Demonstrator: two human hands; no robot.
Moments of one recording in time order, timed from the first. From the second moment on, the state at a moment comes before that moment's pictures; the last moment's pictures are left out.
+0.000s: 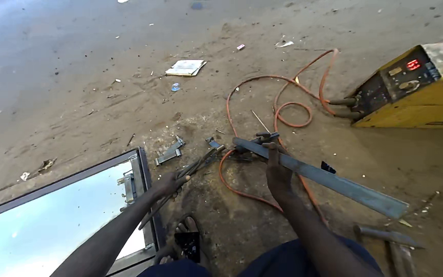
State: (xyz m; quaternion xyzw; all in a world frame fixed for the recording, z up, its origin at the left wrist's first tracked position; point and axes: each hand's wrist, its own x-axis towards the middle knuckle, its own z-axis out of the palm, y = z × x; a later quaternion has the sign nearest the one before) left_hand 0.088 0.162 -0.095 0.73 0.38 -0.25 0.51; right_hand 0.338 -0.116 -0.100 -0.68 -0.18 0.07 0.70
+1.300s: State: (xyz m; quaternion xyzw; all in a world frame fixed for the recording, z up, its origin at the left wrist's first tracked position) left_hand 0.083 0.171 -0.102 0.81 0.34 -0.26 0.40; right_hand 0.341 -0.126 -0.076 -0.69 -0.18 0.12 0.69
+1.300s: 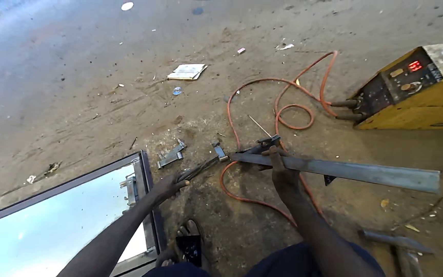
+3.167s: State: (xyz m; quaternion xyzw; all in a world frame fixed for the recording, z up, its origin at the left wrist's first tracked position) left_hand -0.004 0.052 -0.028 0.92 0.21 -0.30 0.14; right_hand 0.418 -0.183 -0.073 -0.70 0.09 0.27 0.65
